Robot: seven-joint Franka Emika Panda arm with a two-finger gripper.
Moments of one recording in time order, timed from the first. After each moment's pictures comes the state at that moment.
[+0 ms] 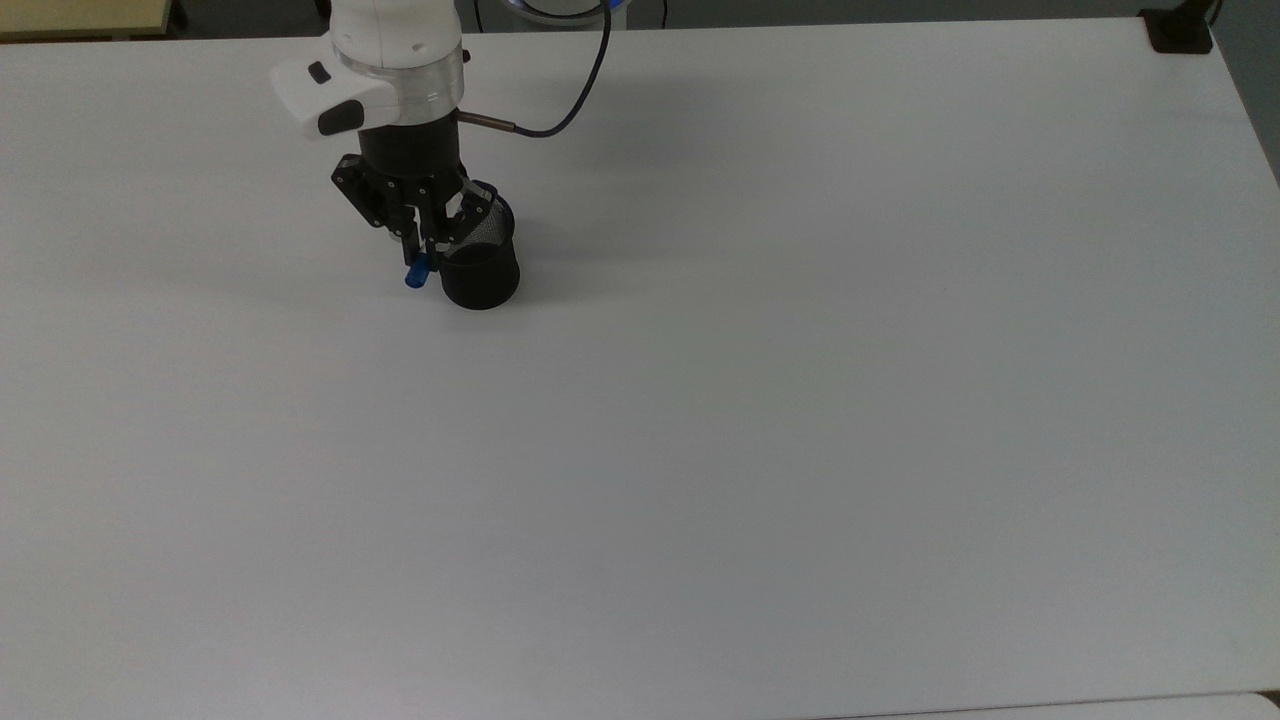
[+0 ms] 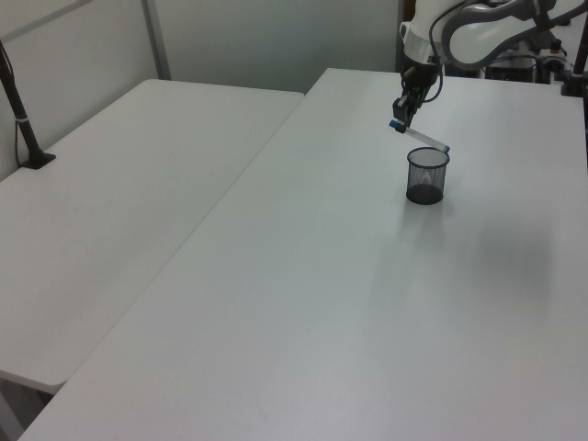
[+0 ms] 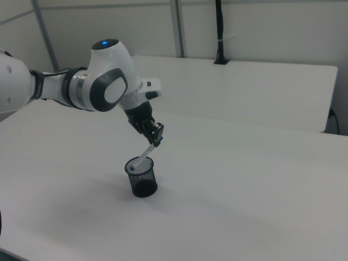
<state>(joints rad) -0.05 0.12 -0.05 -1.96 -0.09 2.31 0.14</state>
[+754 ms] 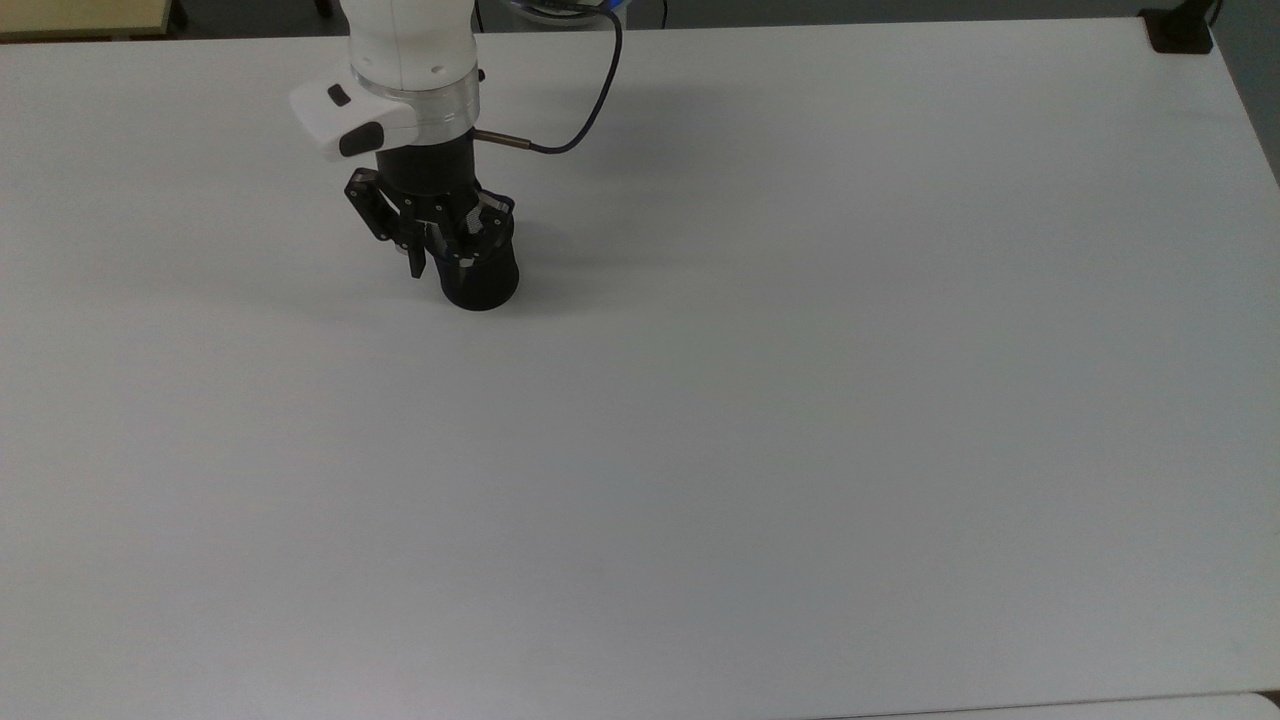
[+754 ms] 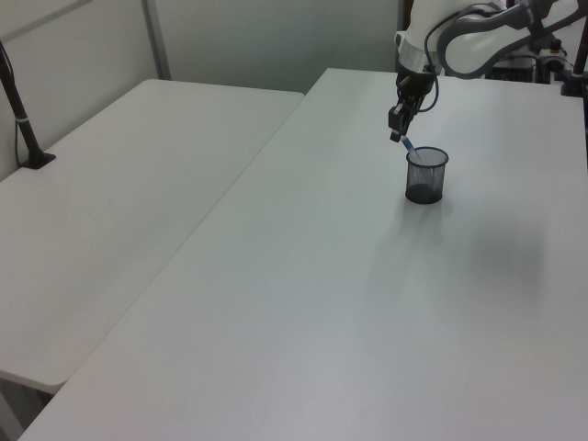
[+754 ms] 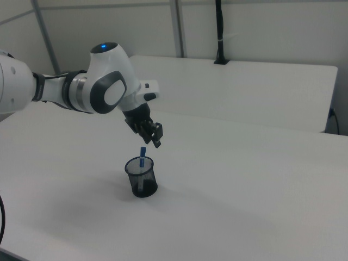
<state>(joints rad) -0.04 0.14 -0.04 -1.96 -0.09 2.34 0.14</state>
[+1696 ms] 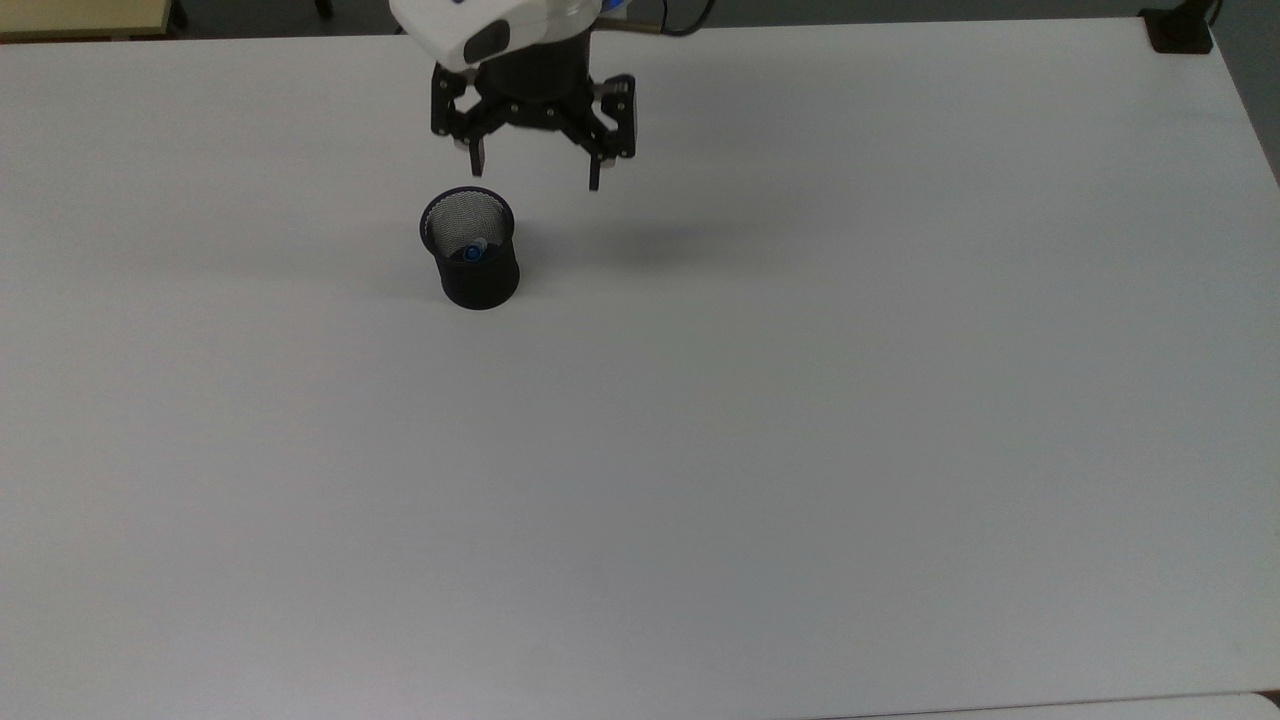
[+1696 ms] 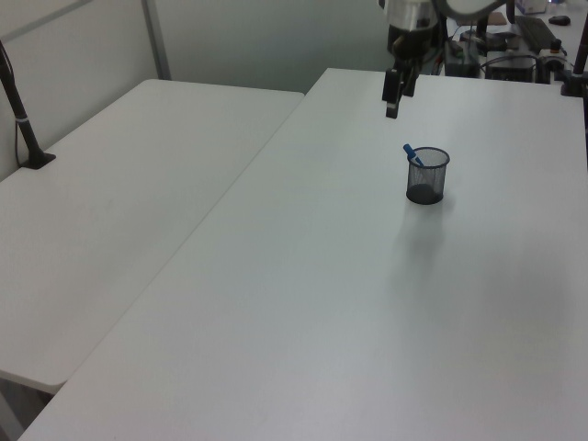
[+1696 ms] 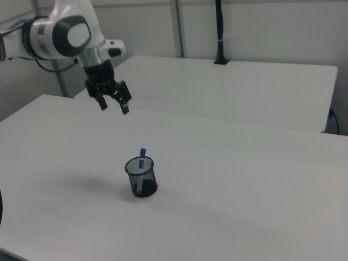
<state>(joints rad) 0.12 0.11 -0.03 -1.66 -0.09 1.85 0.17</state>
